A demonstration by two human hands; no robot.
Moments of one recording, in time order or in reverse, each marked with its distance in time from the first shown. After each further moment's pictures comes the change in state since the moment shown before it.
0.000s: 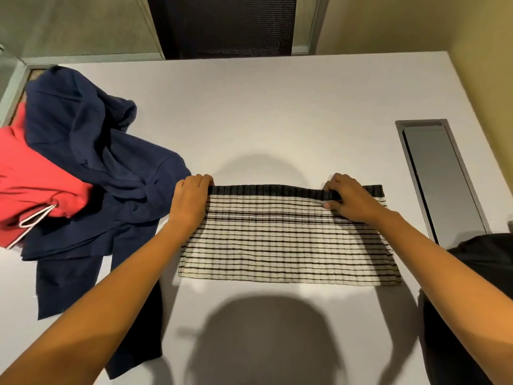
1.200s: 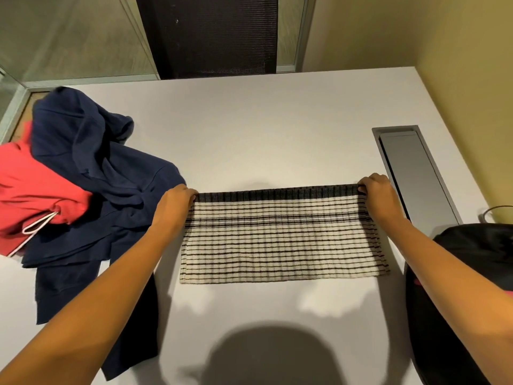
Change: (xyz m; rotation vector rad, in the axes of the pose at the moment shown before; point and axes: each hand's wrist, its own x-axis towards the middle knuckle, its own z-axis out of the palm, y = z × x) left_hand -0.012 -0.012 -0.023 -0.078 -0.064 -0.047; right_hand -0.046 0.056 -0.017 -0.246 0.474 0.274
